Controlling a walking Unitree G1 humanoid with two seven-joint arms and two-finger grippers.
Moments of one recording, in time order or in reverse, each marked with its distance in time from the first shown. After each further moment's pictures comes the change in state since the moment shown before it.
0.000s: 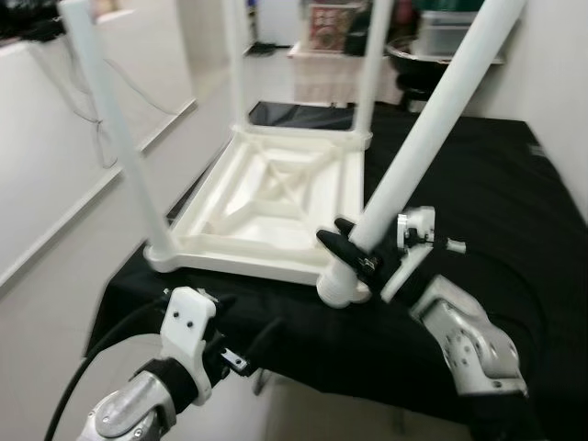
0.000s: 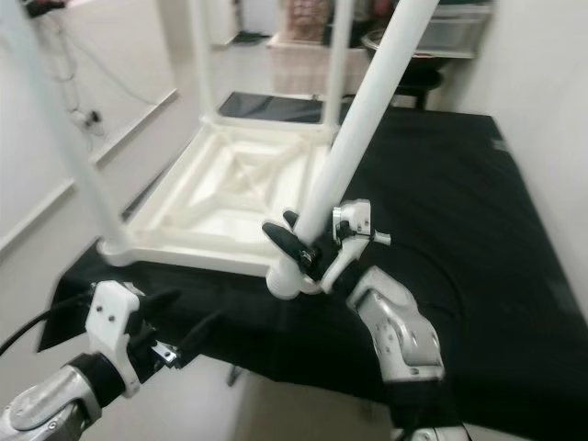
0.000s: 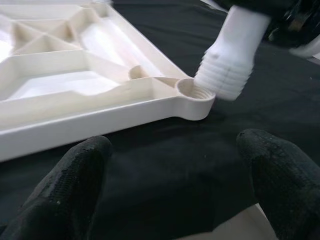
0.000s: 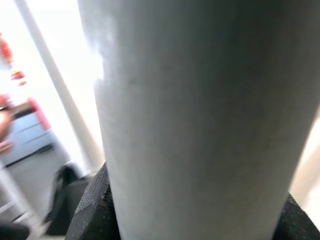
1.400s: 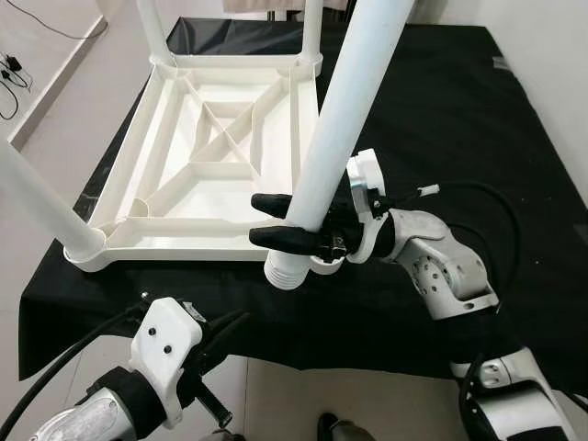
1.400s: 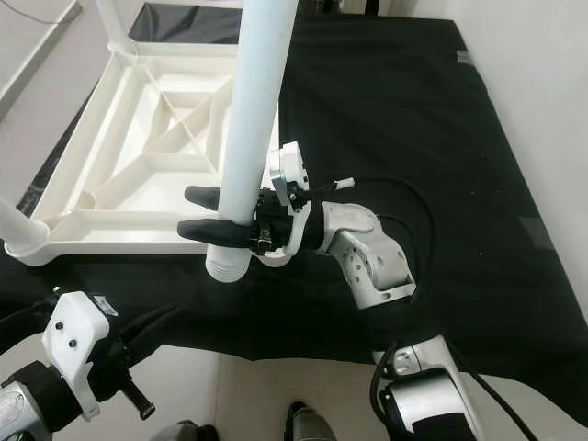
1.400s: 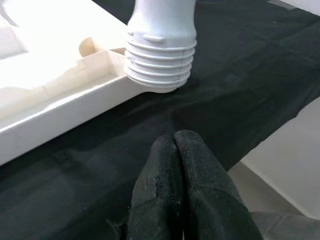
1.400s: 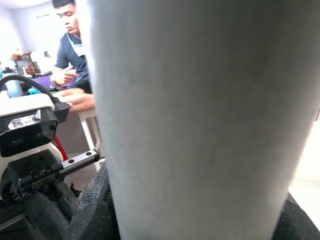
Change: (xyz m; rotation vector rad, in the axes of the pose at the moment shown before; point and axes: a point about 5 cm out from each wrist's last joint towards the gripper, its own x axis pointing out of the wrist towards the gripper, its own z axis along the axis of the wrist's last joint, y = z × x) left arm -0.039 -0.016 0.027 0.190 0.027 -0.111; right arm 0.056 0.060 0.037 -0.163 0.075 0.815
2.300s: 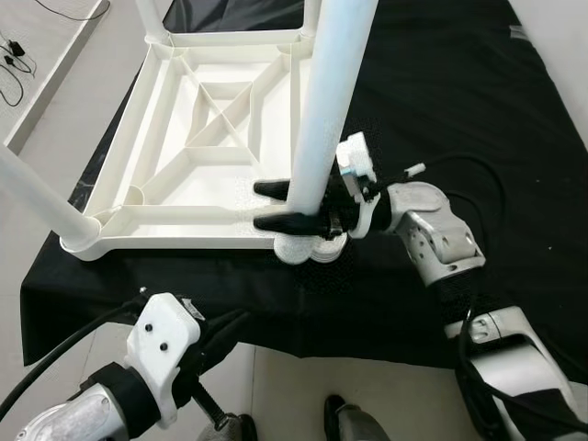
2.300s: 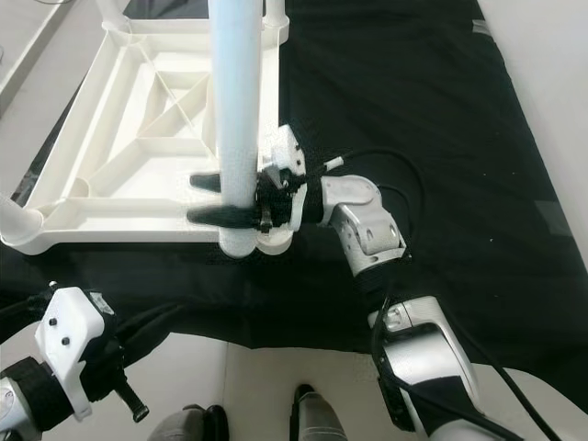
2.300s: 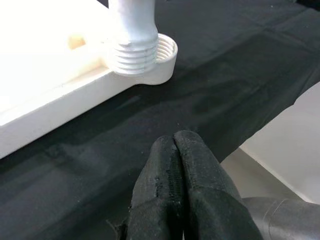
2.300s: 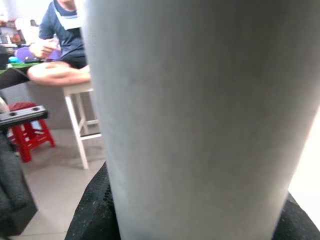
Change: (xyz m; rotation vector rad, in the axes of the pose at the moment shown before) left arm -0.007 -0.001 0.010 0.030 0.018 -0.026; right arm -0.005 -0.036 0.009 -0.158 0.104 -0.034
